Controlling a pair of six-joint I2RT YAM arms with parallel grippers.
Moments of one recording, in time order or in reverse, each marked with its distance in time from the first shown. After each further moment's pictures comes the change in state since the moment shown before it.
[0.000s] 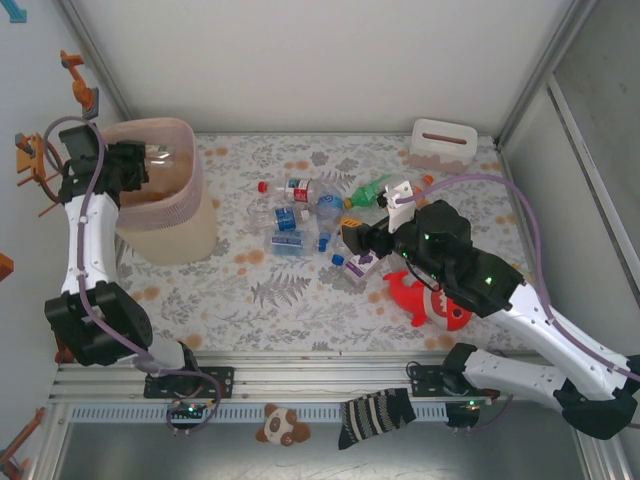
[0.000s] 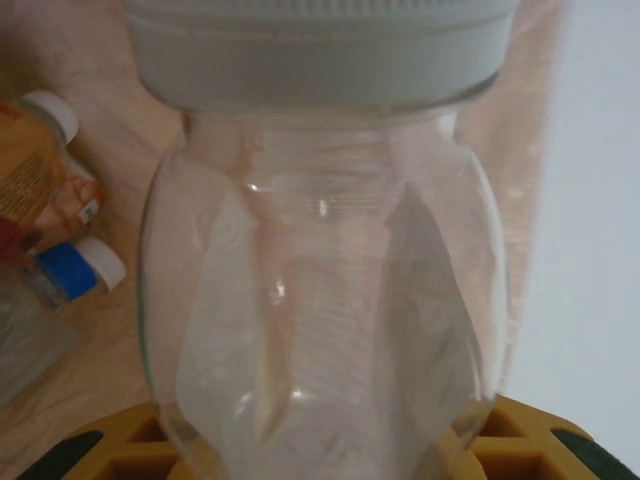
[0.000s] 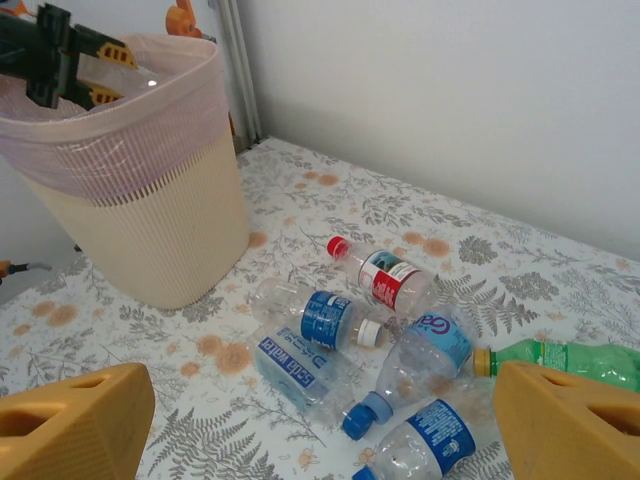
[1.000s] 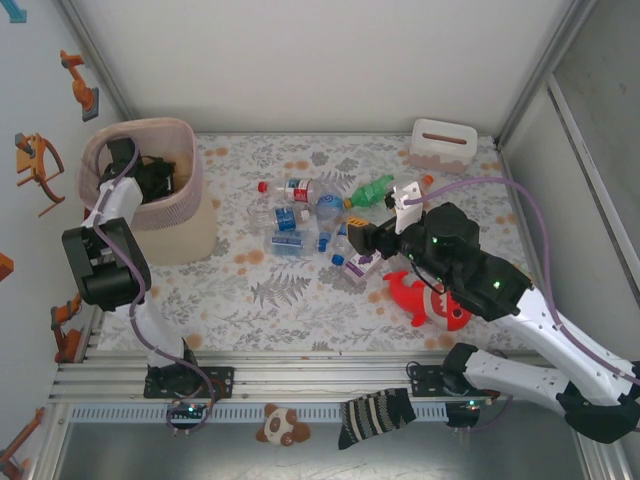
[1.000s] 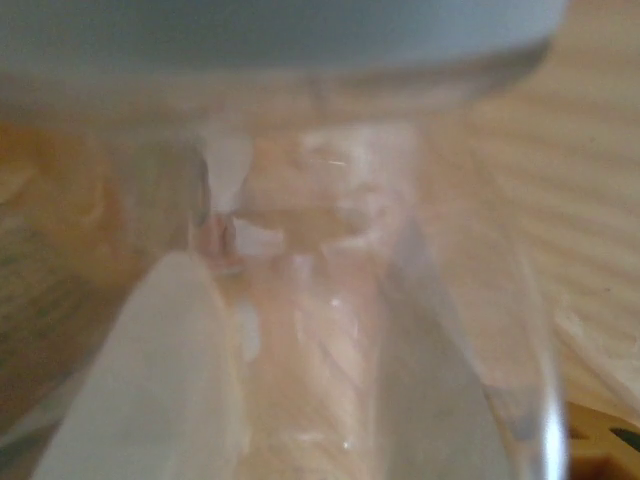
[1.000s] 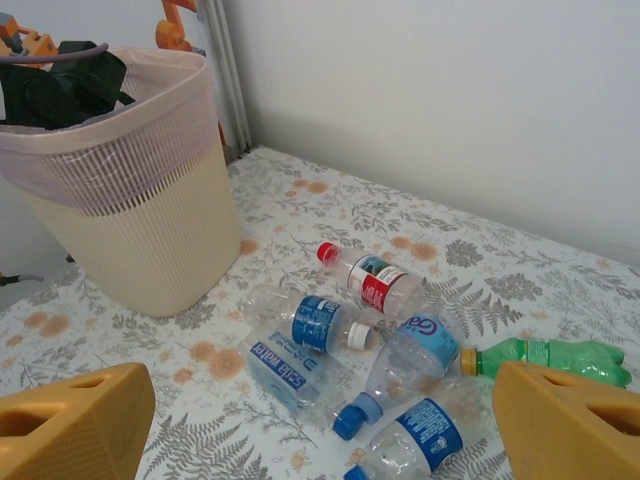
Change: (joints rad) left arm -0.034 0.375 0.009 0.084 0.035 -0.059; right arm 0.000 -0.034 0.000 -0.019 0.026 0.008
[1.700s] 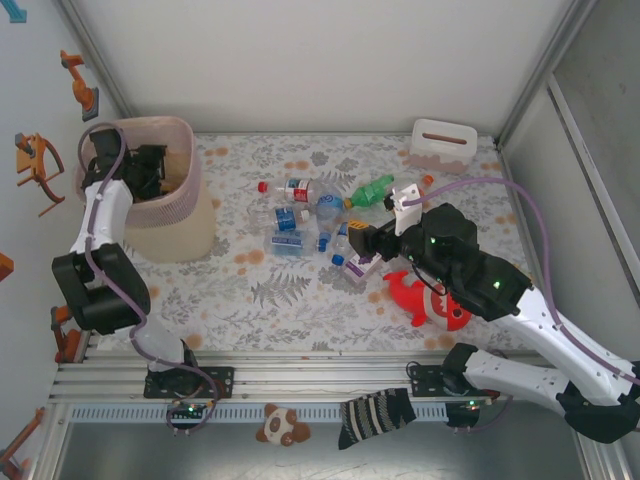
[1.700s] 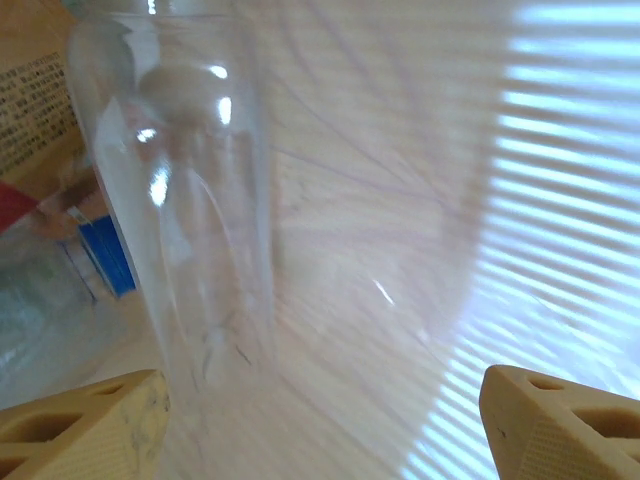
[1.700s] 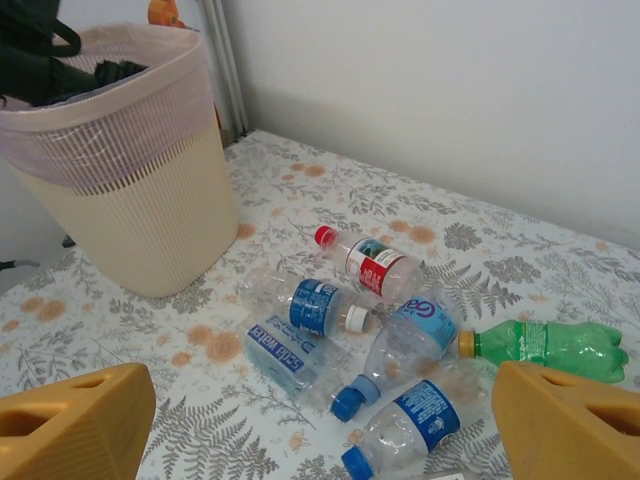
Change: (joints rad) left arm 0.005 -0.206 -0.003 -0.085 0.011 0.024; right arm 0.000 0.000 0.000 -0.034 0.001 0.005
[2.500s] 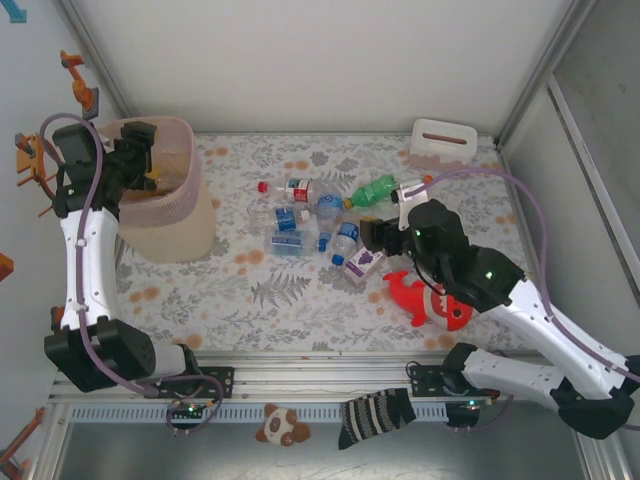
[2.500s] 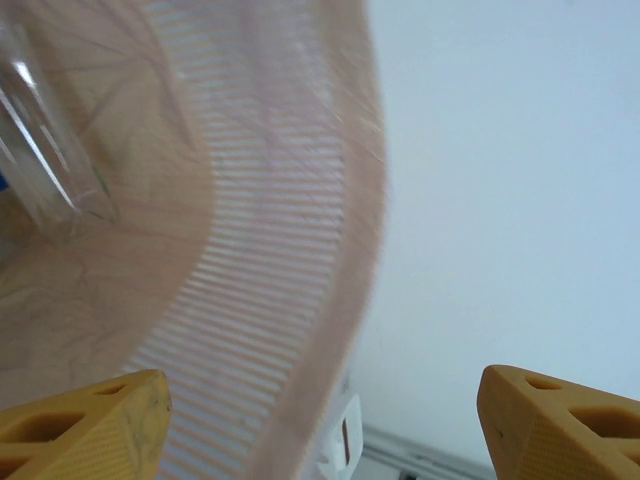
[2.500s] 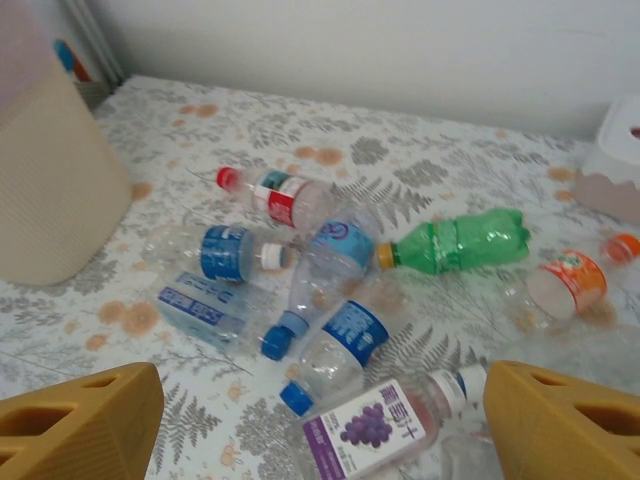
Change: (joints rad) left arm -0.016 -0.339 0.002 -0.055 0.095 0.153; right arm -0.045 0.064 0.037 -0.188 0.164 0.179
